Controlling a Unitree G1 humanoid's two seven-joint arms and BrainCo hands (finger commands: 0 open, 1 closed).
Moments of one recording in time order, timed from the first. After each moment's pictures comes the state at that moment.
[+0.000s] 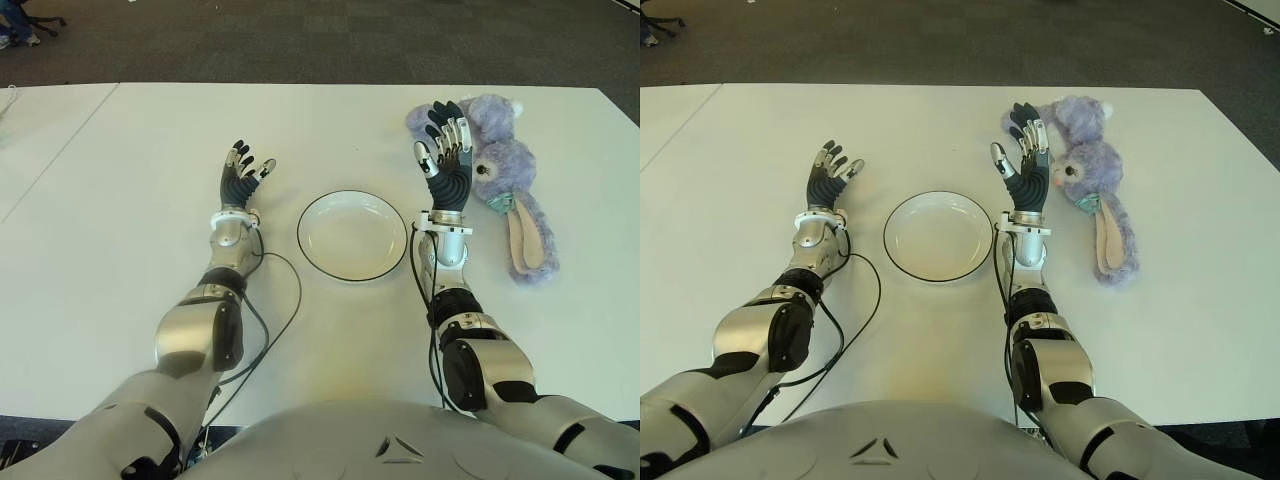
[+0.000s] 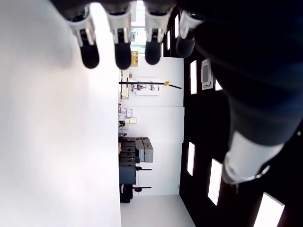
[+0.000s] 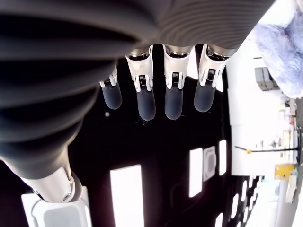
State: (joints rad) left arm -0.61 0.08 0.30 1.25 0.01 -0.56 0.04; right arm -0.48 -0.01 -0.15 0.85 -0.01 -1.05 -0.06
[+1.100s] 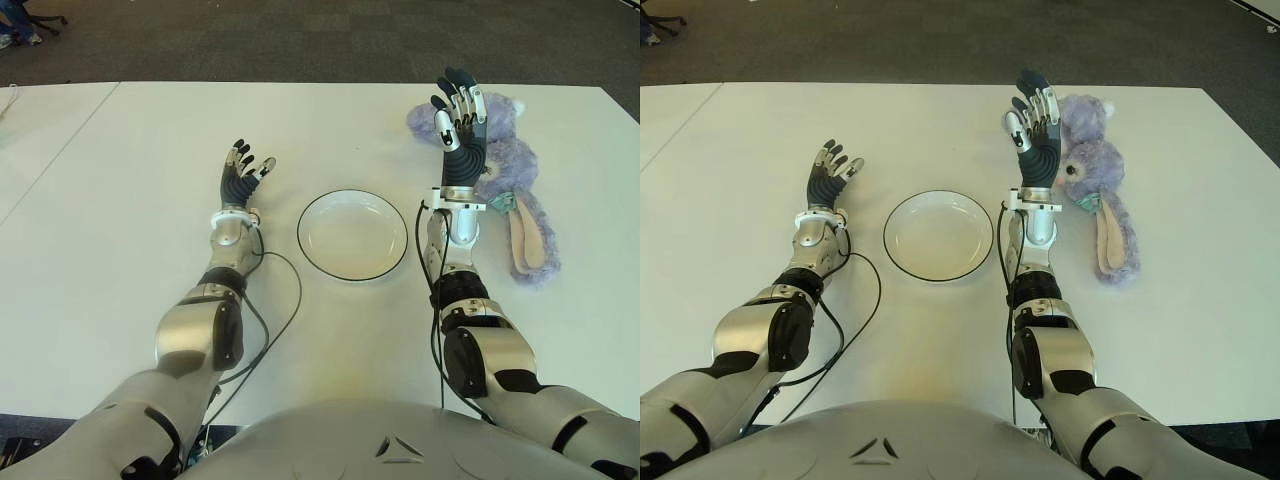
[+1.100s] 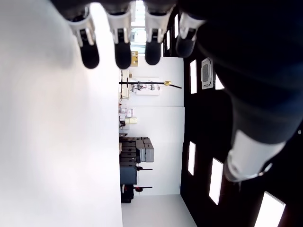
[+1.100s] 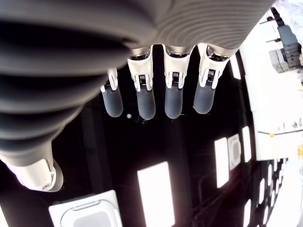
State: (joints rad) left arm -0.61 0.08 0.30 1.25 0.02 -0.56 0.04; right arm -0.57 -0.05 -0.17 0.75 0.20 -0.86 0.14
